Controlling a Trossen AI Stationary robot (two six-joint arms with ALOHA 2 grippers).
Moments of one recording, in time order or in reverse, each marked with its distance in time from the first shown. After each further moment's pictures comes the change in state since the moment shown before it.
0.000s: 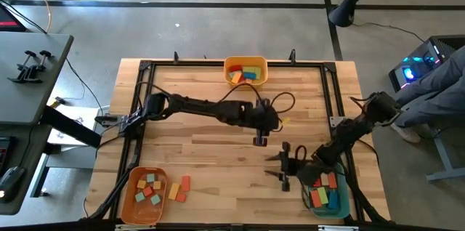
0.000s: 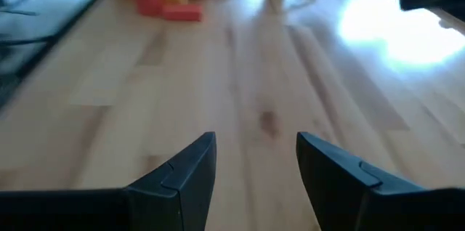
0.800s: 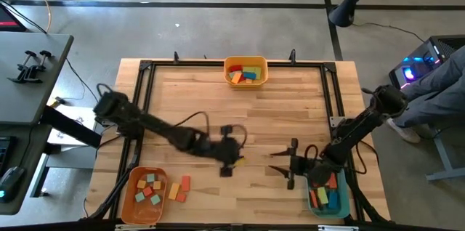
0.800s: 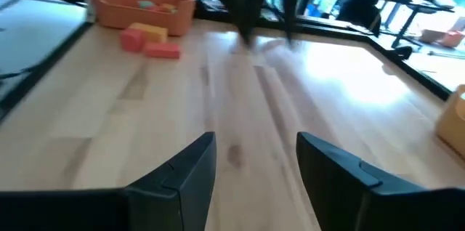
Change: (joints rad) left arm -0.326 -0.489 -0.743 0.390 -0.143 -0.357; right arm 0.072 -0.150 -0.001 -0.080 0.184 -0.093
